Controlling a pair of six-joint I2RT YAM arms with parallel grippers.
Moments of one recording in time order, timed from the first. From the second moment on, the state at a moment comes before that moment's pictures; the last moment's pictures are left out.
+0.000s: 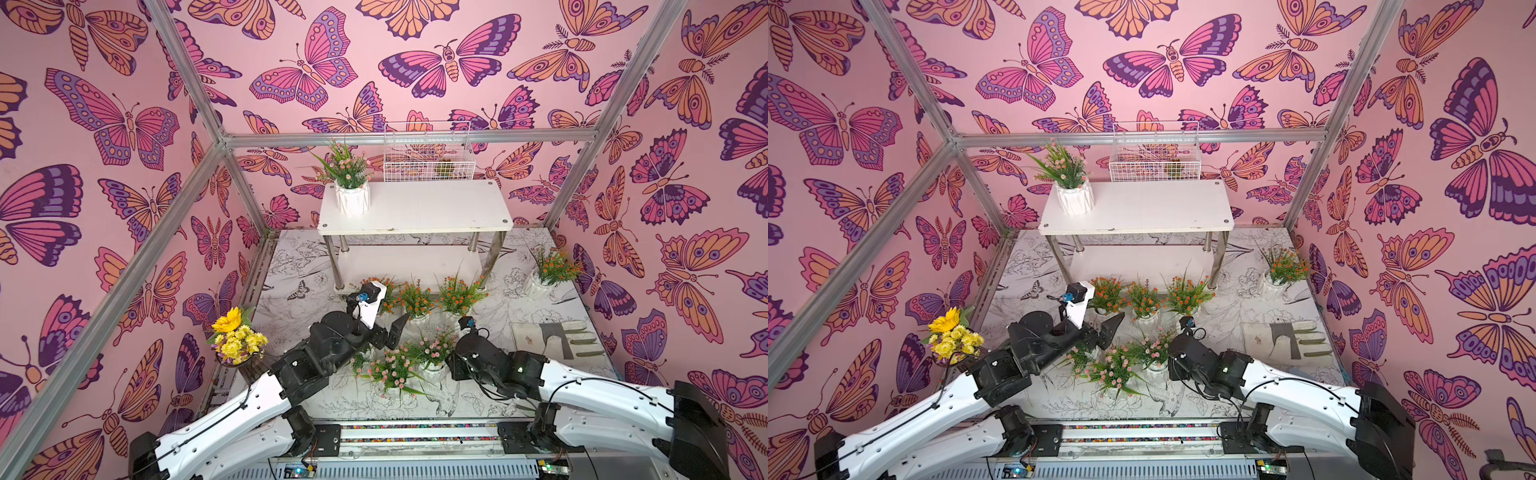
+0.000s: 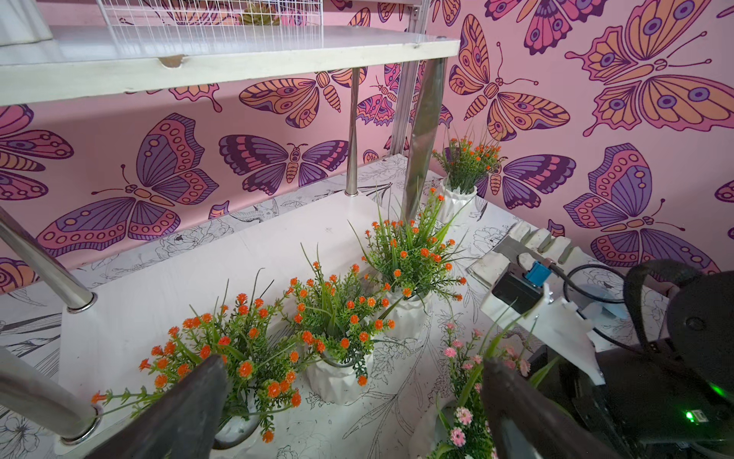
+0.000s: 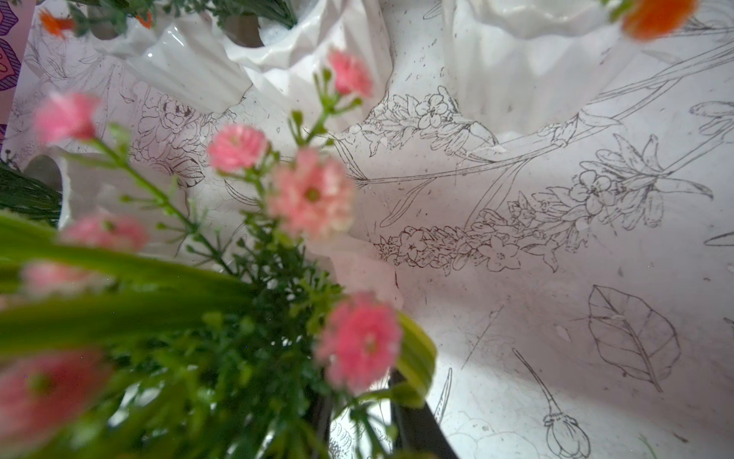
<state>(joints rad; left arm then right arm) -0.88 0.81 0.70 -0.08 -0.18 -0.09 1.03 1.06 0.57 -0.45 0.21 0.86</state>
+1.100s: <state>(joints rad) -0.88 0.81 0.68 -0.09 -0.18 -0.09 1.04 1.24 0.72 -0.55 0.29 0.86</state>
